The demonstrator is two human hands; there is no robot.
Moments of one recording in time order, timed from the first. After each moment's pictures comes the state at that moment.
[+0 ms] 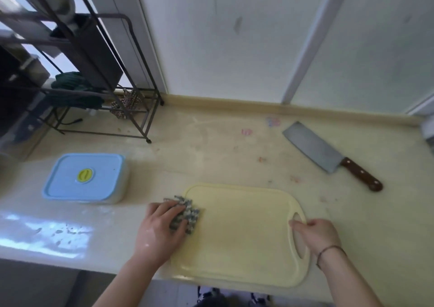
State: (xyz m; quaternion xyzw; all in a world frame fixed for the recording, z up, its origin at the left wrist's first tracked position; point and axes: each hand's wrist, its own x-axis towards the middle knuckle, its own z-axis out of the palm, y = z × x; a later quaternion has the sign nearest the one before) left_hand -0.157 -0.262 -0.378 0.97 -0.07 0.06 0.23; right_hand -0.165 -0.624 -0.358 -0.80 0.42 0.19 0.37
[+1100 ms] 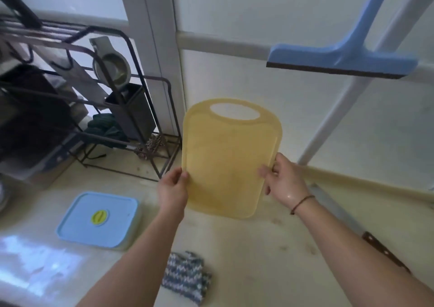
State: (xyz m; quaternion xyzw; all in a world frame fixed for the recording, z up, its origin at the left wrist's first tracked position) left_hand 0.023 -0.292 -0.283 0.66 0.30 0.10 0.68; right_hand 0.046 -0.528 -0.223 -0.90 0.03 0.06 0.44
